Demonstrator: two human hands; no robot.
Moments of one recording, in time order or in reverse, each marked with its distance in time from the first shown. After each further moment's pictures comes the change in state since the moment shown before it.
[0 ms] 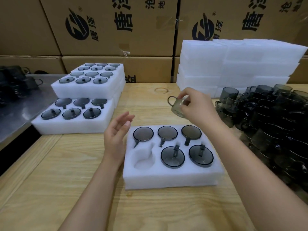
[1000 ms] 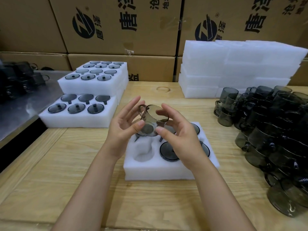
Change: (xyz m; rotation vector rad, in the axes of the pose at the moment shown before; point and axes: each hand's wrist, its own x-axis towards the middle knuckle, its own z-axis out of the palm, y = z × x) left_hand -0.010 0.032 0.009 -0.074 -0.363 0.039; right_hand -0.094 -0.025 0.030 0.848 -0.215 -0.064
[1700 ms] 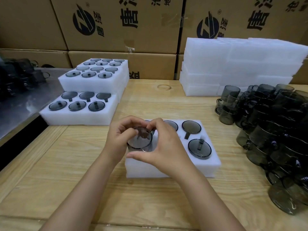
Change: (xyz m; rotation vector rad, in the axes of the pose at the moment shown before) left_hand -0.018 0.003 0.000 0.237 0.041 0.027; right_hand -0.013 -0.005 0.033 -0.562 -0.069 -0.030
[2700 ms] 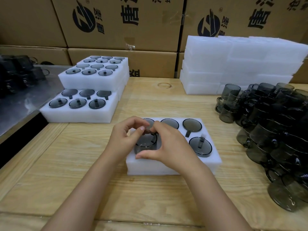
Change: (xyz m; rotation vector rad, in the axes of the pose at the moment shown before) left_hand -0.005 -0.007 -0.001 0.261 -0.016 -0.016; right_hand 0.003 0.013 -0.006 -0.198 -0.118 0.007
